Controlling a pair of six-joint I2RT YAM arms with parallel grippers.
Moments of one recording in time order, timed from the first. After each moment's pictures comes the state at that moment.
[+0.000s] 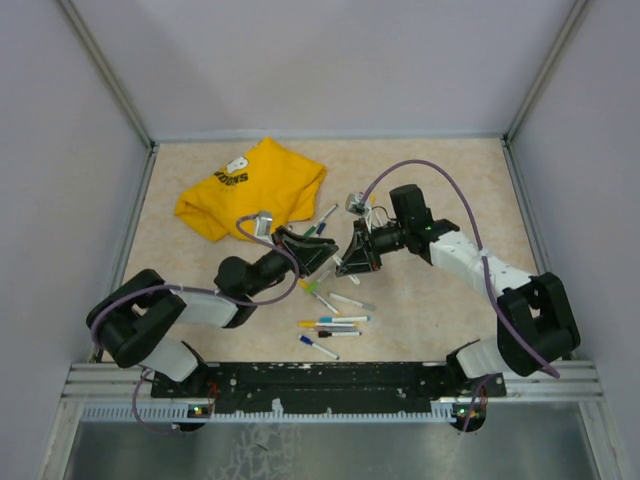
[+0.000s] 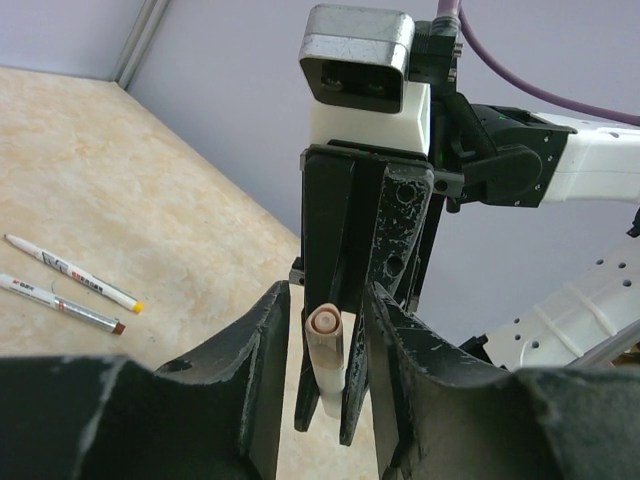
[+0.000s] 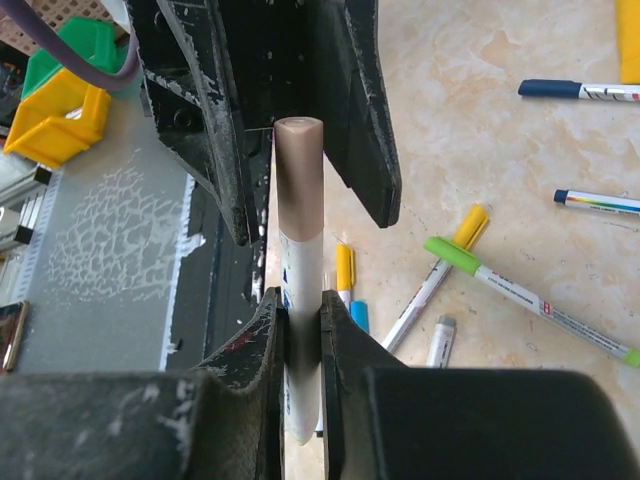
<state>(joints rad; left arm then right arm) -0.78 1.51 0.38 1.50 0.24 -0.76 0.46 1.40 0.91 -0.25 -1.17 -0.19</state>
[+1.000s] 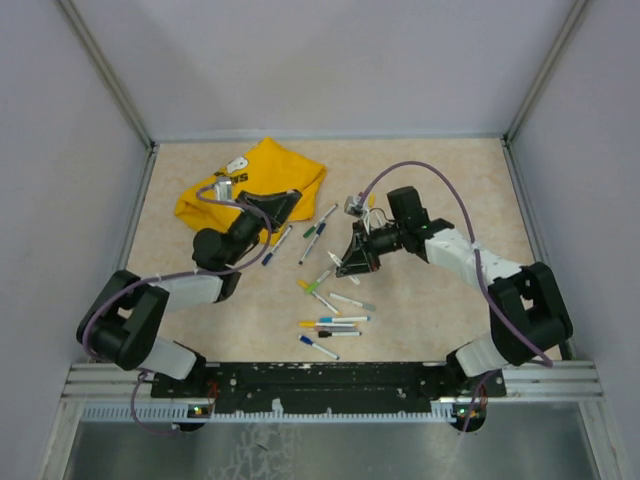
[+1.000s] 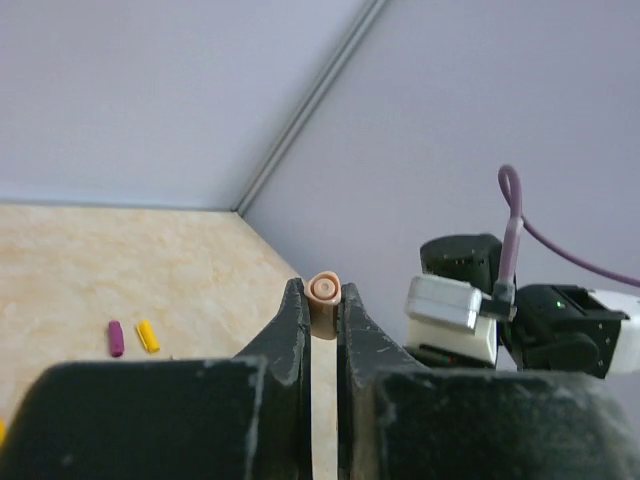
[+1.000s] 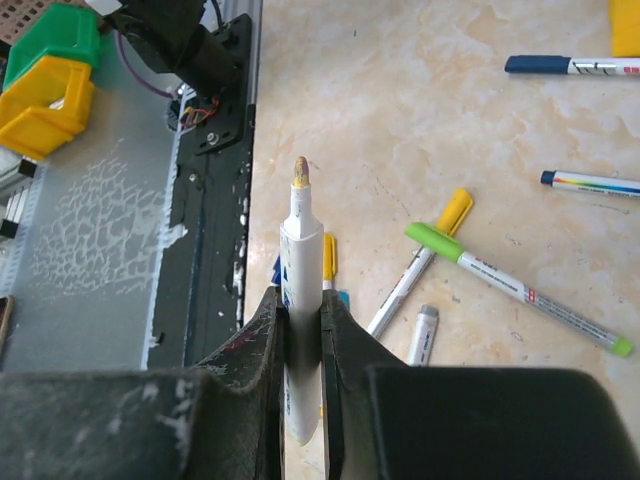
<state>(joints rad) -0.50 1.47 0.49 1.43 0.26 -0.79 0.44 1.46 0.90 -0.23 -1.17 -0.23</state>
